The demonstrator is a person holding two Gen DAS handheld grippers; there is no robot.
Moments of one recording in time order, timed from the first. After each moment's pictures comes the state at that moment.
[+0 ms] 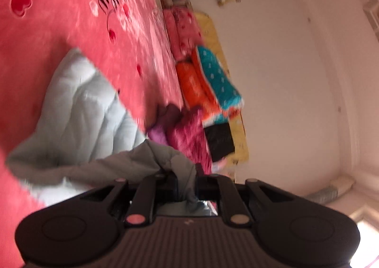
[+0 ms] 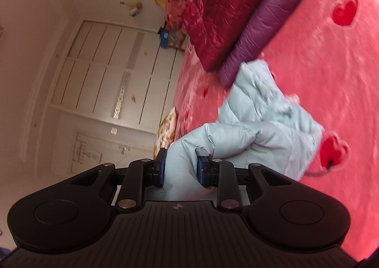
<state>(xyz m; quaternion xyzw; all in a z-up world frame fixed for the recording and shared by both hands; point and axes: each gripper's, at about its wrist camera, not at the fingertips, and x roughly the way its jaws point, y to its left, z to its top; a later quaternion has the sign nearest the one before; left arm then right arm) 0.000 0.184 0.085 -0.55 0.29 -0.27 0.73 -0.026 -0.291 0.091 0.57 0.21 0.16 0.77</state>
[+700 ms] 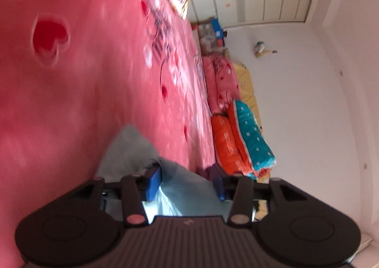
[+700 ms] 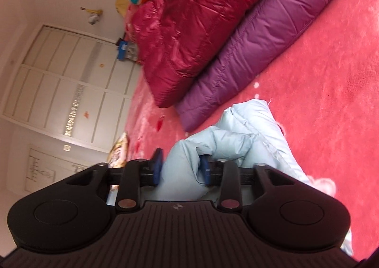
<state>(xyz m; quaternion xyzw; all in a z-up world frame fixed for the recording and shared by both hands) 0.083 0.228 0.030 -0.59 0.25 -0.13 0.76 0.147 -0.277 0.044 0.54 0.26 0.05 0.80</state>
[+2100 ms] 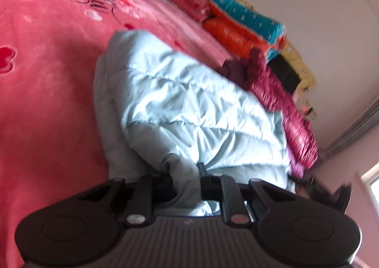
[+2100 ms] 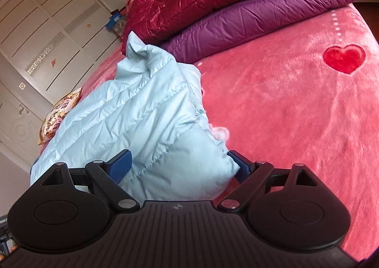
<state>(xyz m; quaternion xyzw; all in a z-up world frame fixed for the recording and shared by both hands) 0.048 0.178 0.036 -0.25 0.39 -0.26 0.85 0.042 -0.255 0.017 0.32 0.30 0.00 0.90</state>
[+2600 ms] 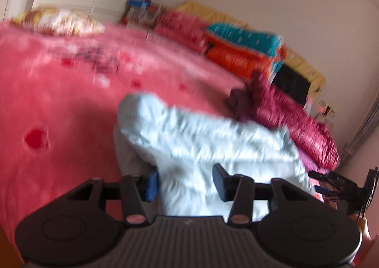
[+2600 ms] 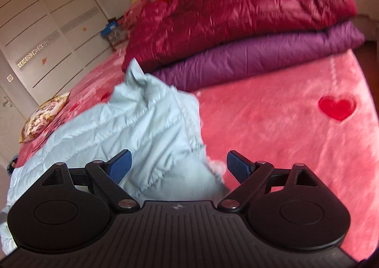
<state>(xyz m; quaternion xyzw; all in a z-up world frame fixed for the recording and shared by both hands) 0.027 0.189 0.096 -0.16 0.28 -0.21 0.92 0.043 -0.243 0.052 0.24 0.26 -0.06 0.93</state>
